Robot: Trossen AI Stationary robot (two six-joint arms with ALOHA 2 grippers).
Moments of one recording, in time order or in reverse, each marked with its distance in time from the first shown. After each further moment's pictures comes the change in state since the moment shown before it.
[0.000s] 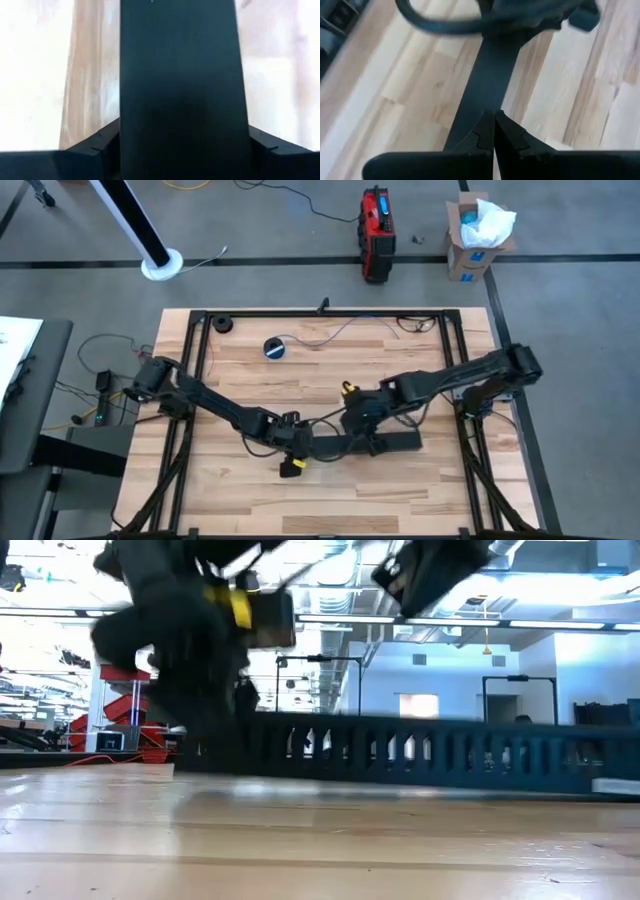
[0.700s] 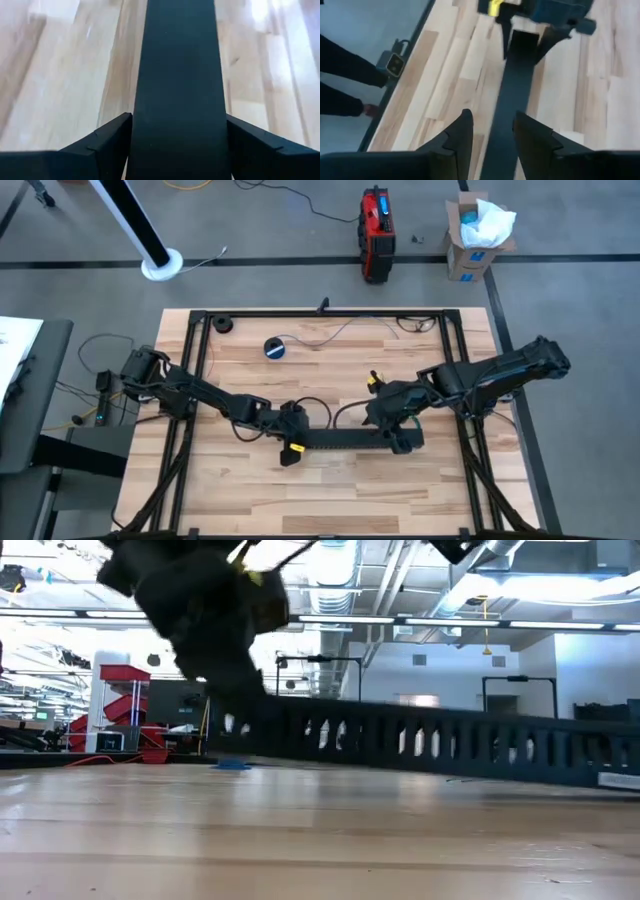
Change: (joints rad) left arm 0.078 -0.158 -0.158 0.235 0.045 -0.016; right arm 0.035 -0.281 -0.075 -0.005 -0.001 0.230
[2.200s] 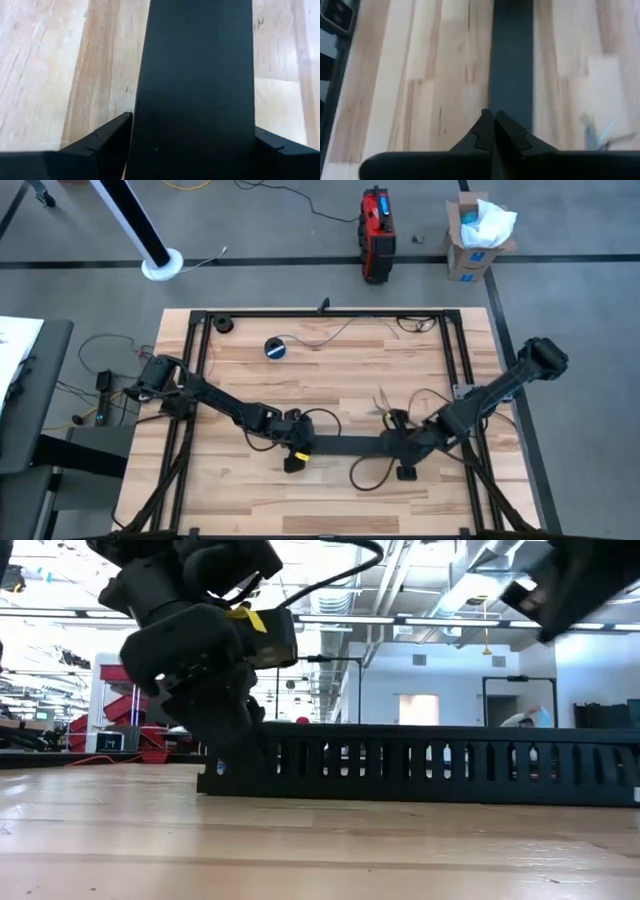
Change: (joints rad) left arm -0.017 0.164 0.050 -0.034 -0.016 -0.005; right arm 0.300 0.012 -0.306 0.147 0.327 0.390
